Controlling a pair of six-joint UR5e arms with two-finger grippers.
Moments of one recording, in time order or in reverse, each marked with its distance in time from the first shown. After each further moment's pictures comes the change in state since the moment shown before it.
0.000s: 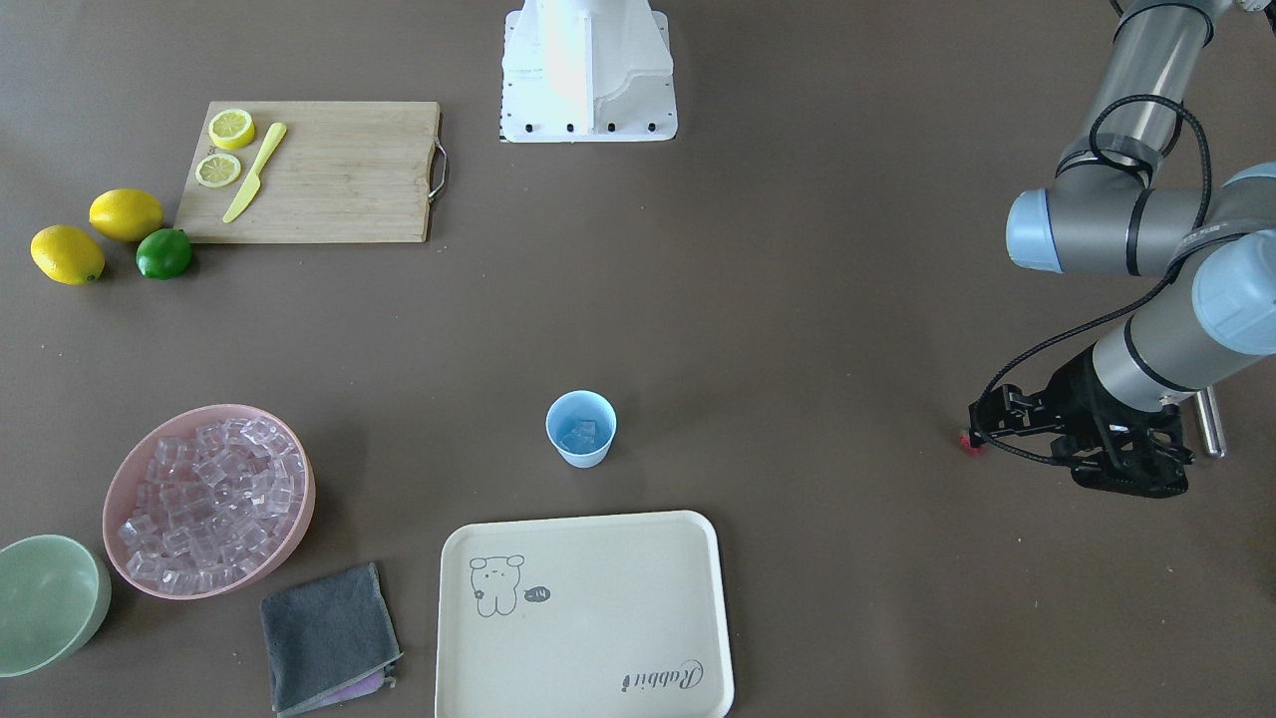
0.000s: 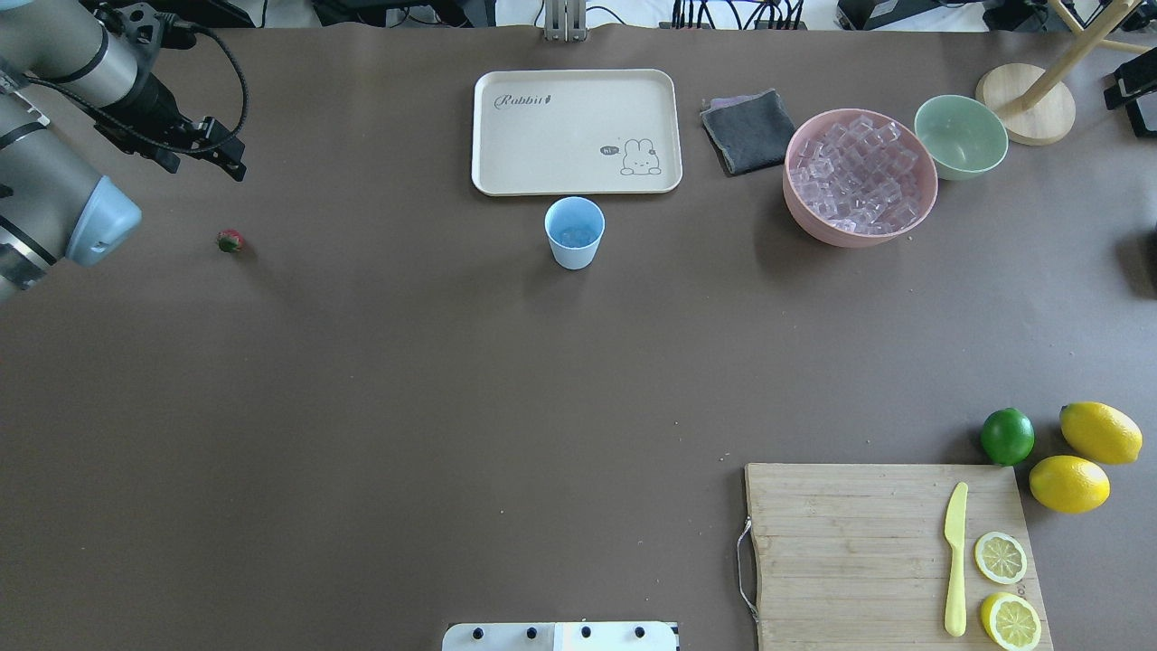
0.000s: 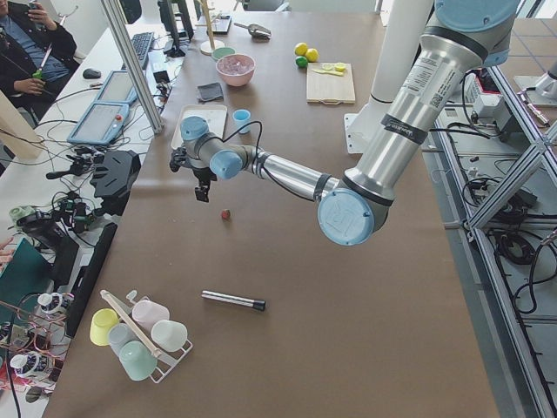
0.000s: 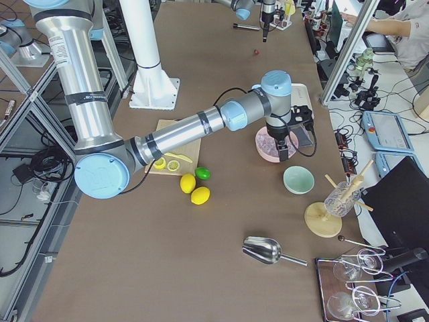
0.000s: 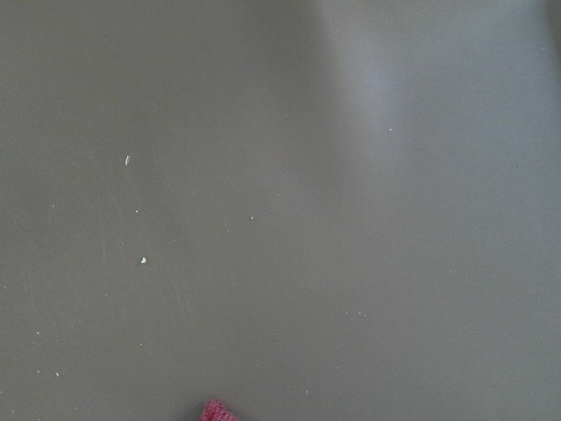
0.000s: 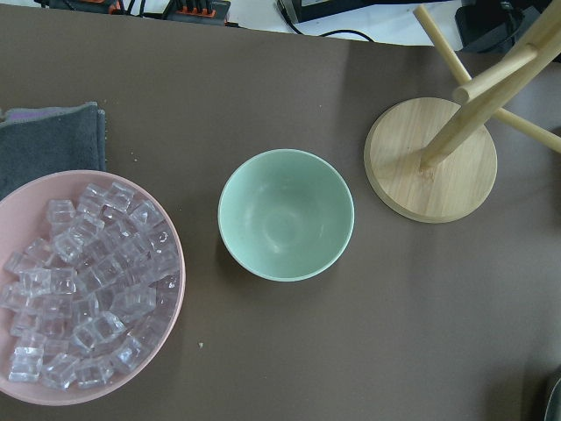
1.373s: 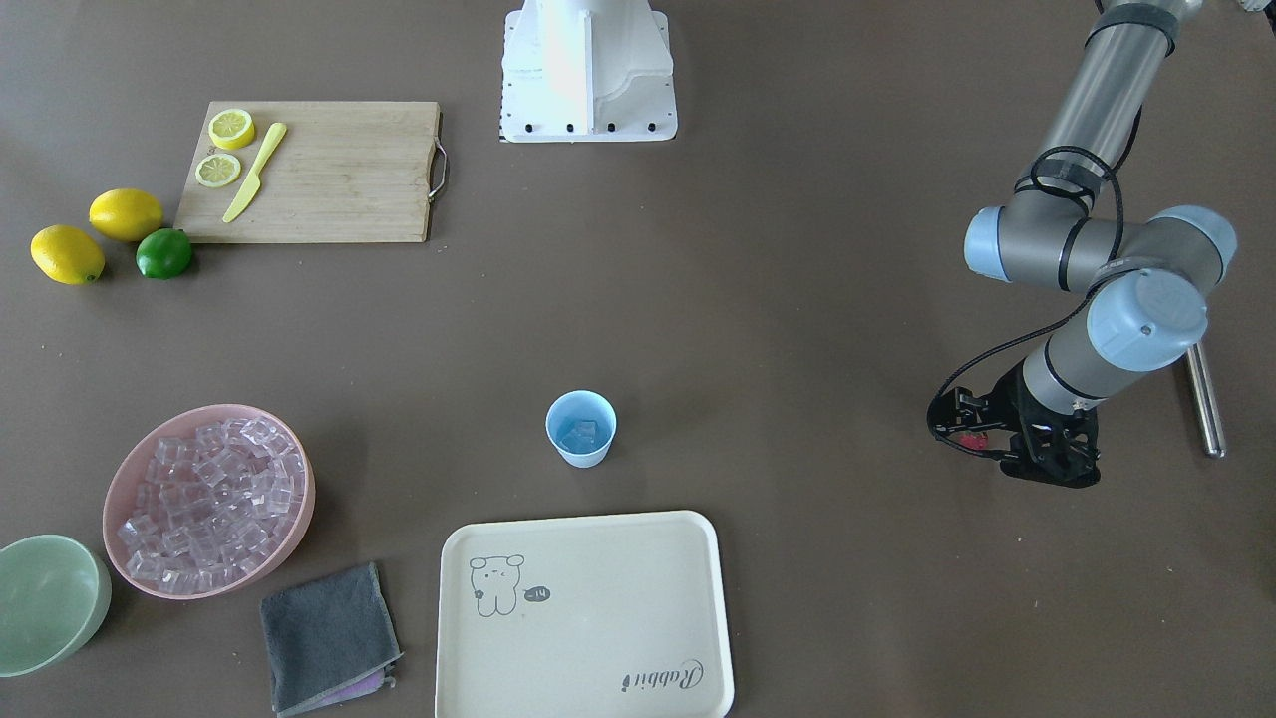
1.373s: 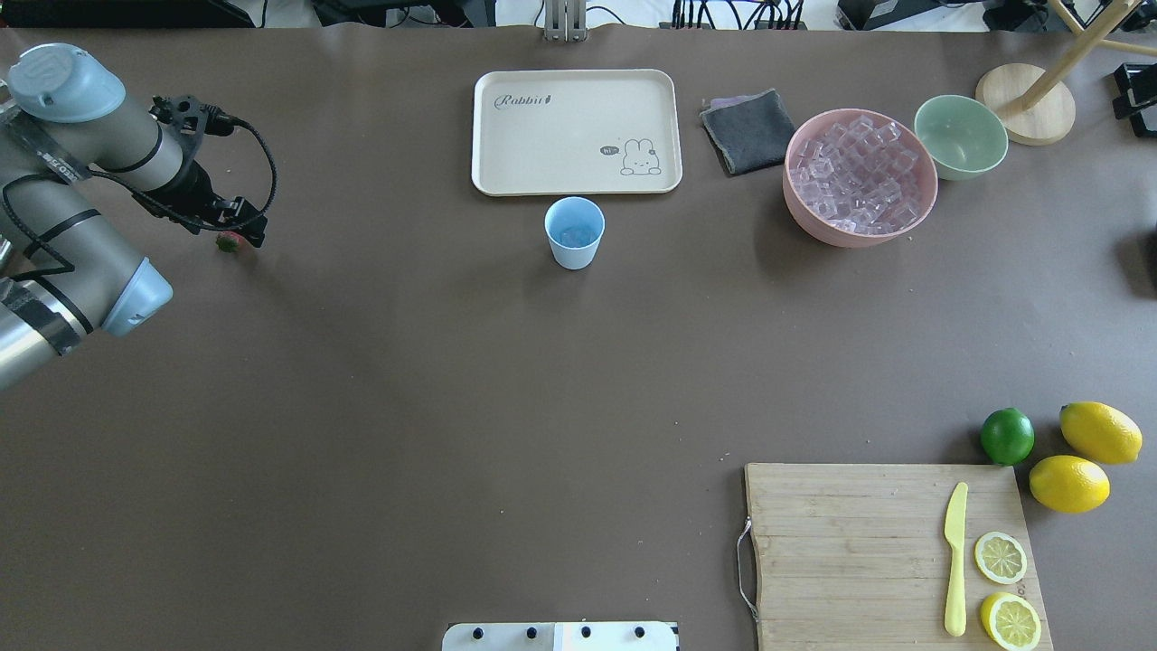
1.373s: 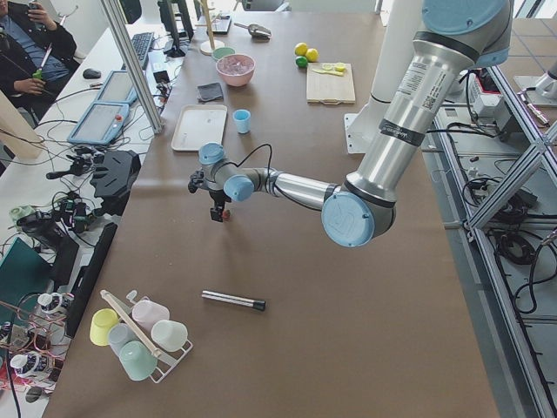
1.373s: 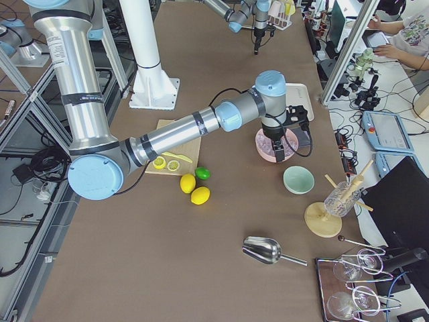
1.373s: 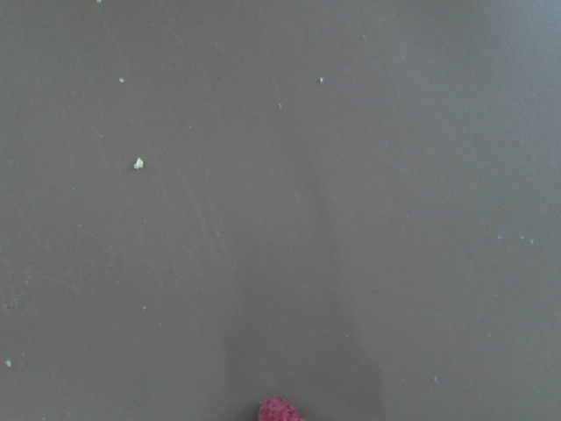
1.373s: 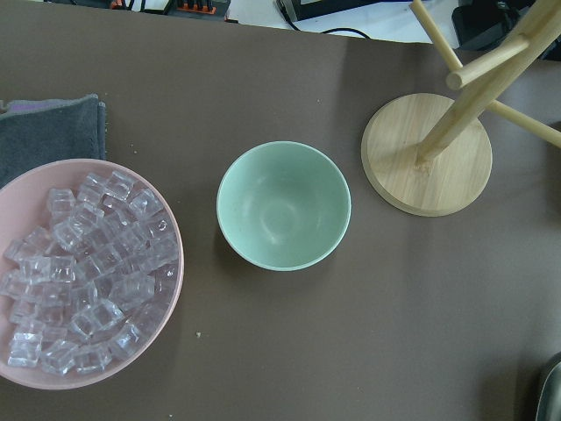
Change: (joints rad) left arm 0.116 0.037 0.079 -0.103 0.092 -0.017; right arm -0.001 -0.032 0.034 0.007 -0.007 -0.002
